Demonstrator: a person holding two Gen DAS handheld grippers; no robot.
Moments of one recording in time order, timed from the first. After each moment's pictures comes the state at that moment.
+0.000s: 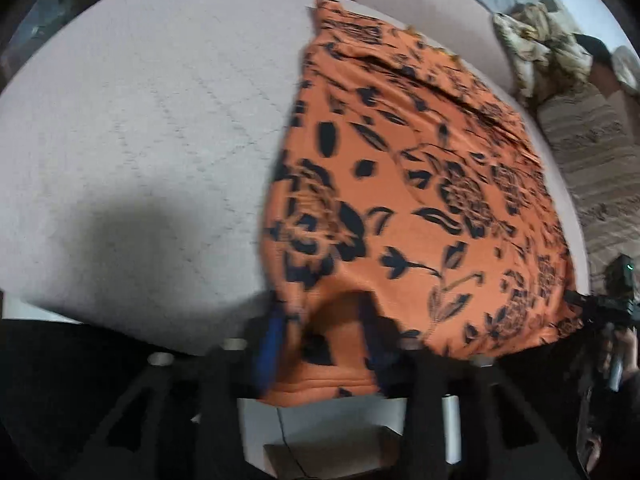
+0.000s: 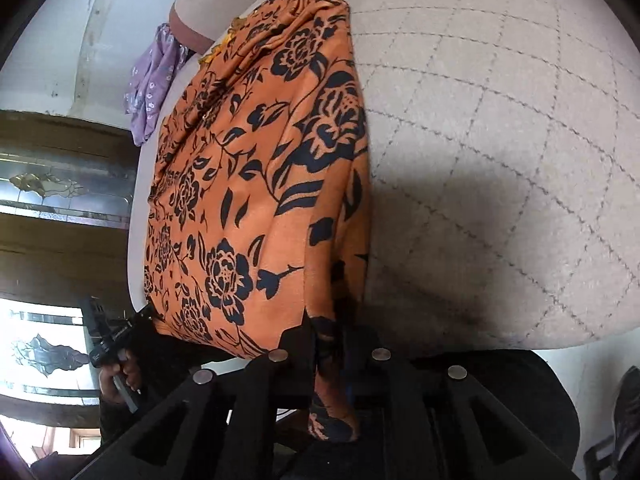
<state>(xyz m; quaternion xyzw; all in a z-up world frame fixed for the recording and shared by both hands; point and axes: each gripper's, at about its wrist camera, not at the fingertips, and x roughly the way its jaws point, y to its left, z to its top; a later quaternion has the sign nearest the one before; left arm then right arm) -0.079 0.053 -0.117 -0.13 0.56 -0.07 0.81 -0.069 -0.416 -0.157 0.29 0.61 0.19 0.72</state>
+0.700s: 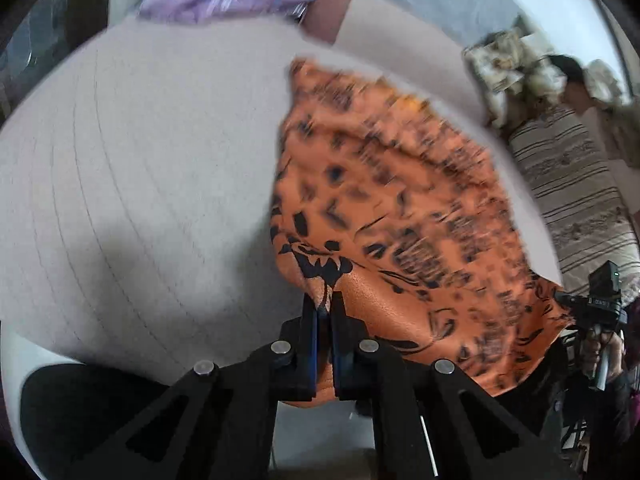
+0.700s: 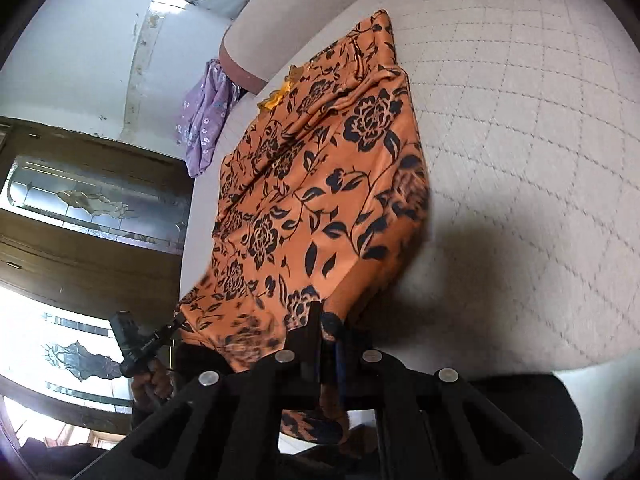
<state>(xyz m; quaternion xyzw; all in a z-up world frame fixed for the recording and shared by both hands) -0.054 0.060 -0.079 -0.14 0.53 -0.07 0.83 -0.062 -0.425 -0.110 0.35 0.53 0.24 0.74</state>
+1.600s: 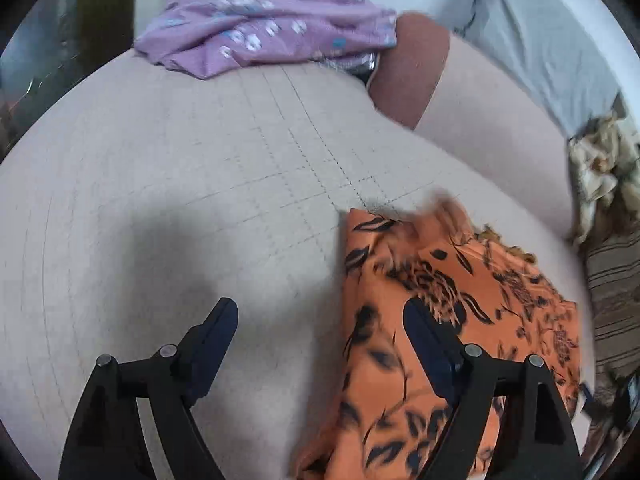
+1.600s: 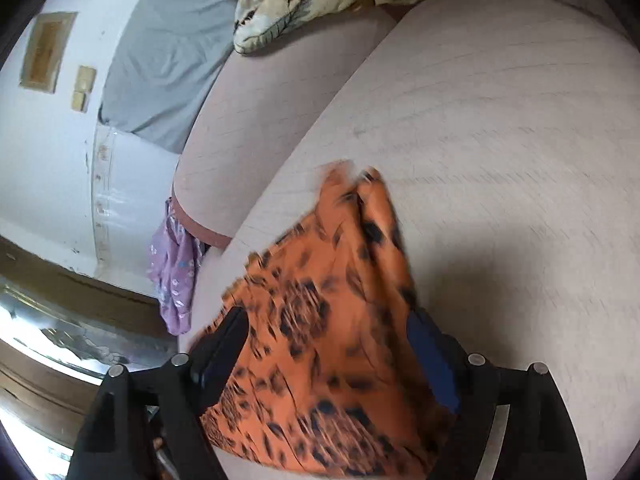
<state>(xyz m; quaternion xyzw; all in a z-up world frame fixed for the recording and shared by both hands) 0.213 0.075 -0.070 -0.17 0.46 0.03 0.87 0.145 -0.441 -0.114 0.43 0.40 0.10 0.80</state>
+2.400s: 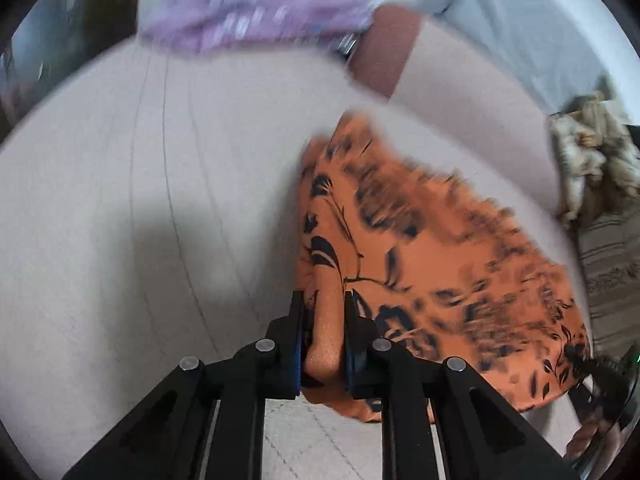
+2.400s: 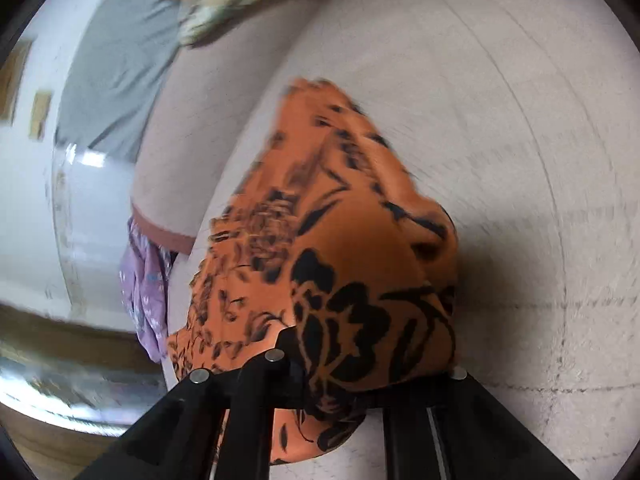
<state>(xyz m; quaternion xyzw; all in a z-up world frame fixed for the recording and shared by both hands) 0.169 0.013 -0.052 -0.17 0.45 0.03 0.88 0.118 -0.366 -0.137 0.47 0.41 0.02 0.78</state>
